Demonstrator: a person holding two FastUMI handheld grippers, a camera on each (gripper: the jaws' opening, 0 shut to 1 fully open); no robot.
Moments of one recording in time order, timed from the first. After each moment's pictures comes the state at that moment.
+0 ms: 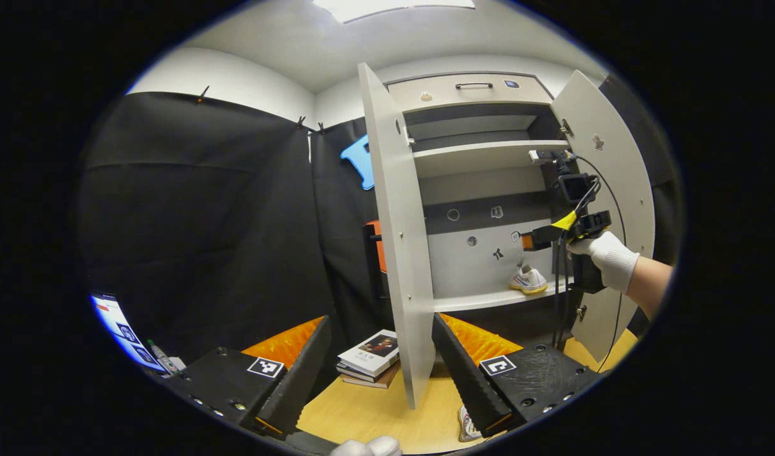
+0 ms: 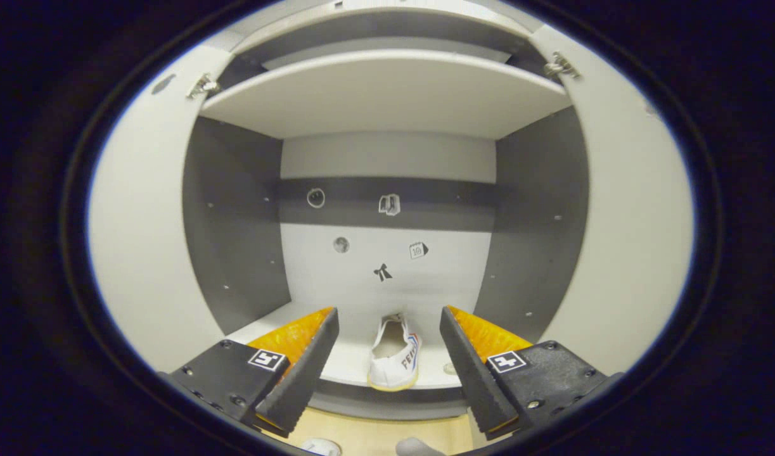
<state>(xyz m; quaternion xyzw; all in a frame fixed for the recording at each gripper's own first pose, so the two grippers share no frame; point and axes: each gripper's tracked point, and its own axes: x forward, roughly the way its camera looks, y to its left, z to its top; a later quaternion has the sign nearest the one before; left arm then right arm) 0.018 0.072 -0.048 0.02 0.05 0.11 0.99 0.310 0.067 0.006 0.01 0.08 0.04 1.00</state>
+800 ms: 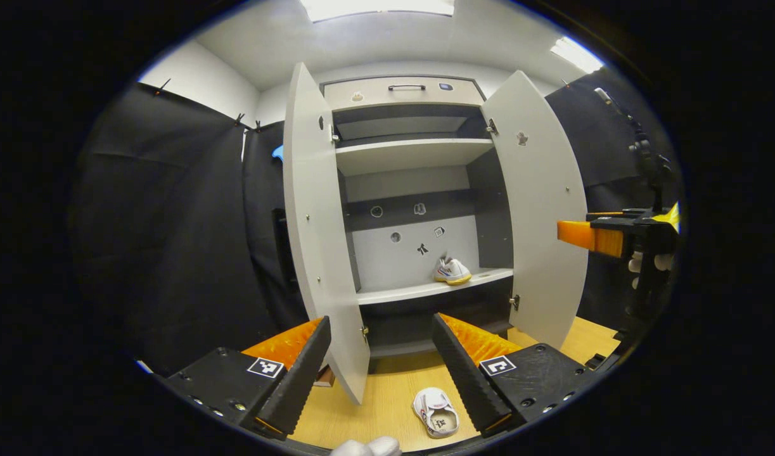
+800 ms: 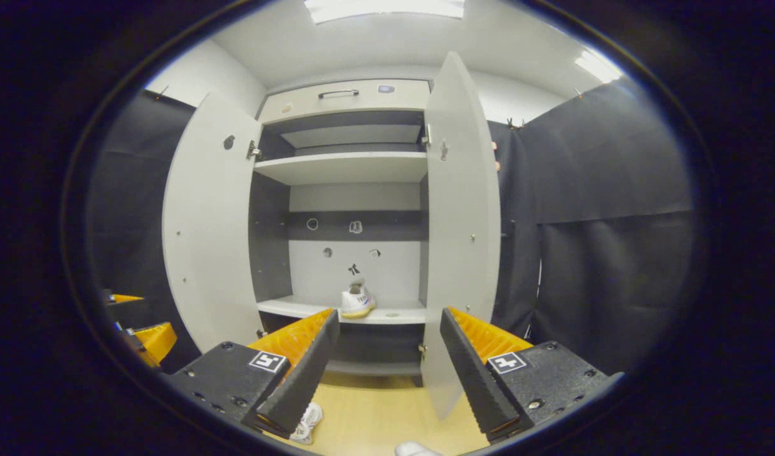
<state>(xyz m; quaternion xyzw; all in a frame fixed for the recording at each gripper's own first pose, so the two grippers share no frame) 0.015 -0.017 -0.088 0.01 0.05 -0.05 1.00 0.038 -0.033 -0.031 0.02 0.01 -0.02 1.00</state>
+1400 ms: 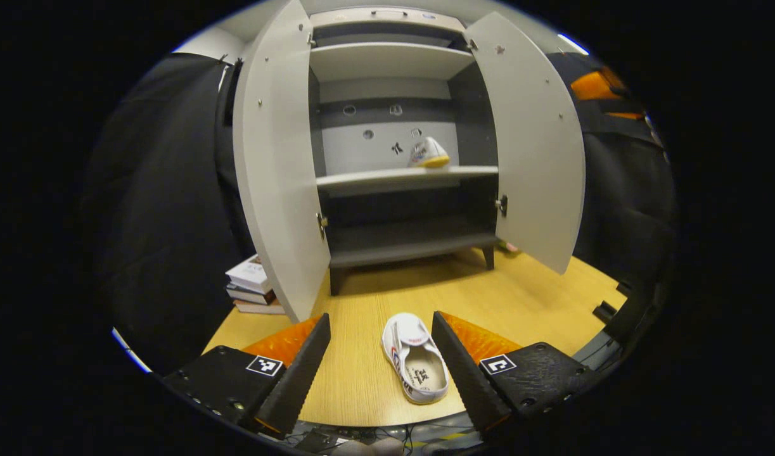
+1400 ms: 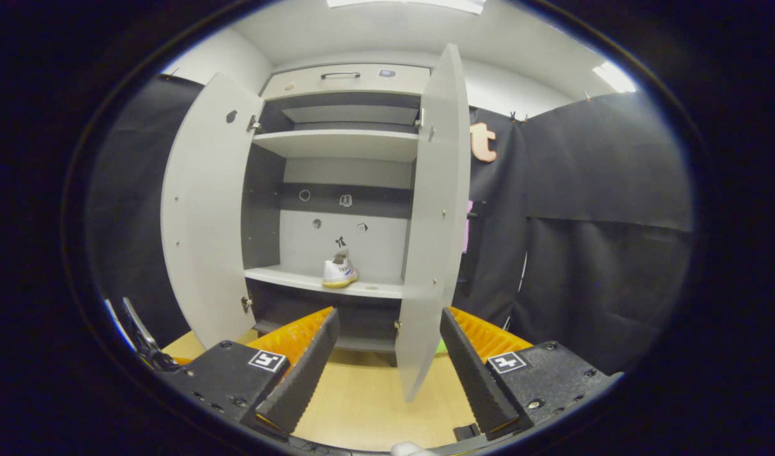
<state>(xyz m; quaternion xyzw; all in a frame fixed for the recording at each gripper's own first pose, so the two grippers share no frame) -0.005 -0.069 -0.322 0.01 0.23 -0.09 0.97 0.016 -0.062 -0.057 -0.02 0.06 -0.03 1.00</state>
